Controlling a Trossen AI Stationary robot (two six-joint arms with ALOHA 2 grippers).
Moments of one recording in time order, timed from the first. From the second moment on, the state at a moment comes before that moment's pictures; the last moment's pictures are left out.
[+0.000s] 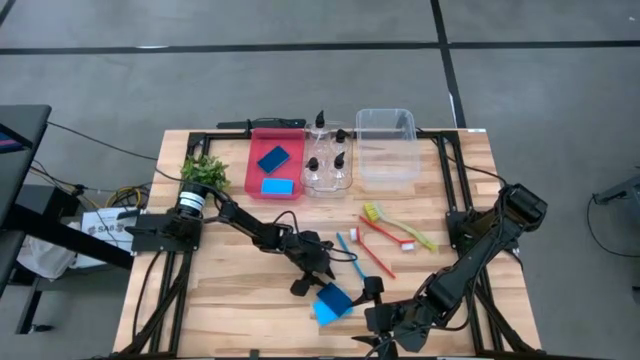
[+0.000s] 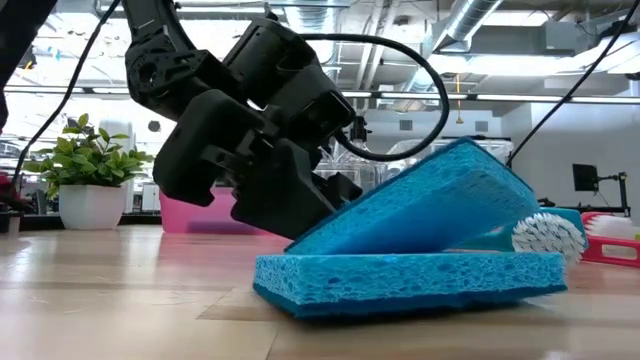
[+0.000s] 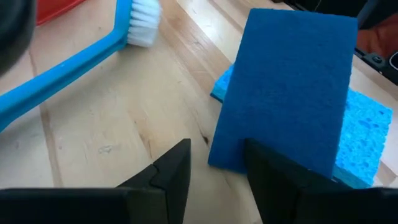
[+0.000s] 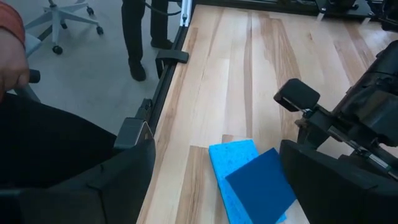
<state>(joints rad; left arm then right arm) -0.22 2.10 0.94 0.55 0.36 0.12 0.80 1.61 1.14 -0.13 0.52 0.39</state>
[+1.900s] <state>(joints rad) -0.45 1.92 0.74 0.75 0.06 0.46 0.79 1.61 1.14 -0.14 0.52 0.42</state>
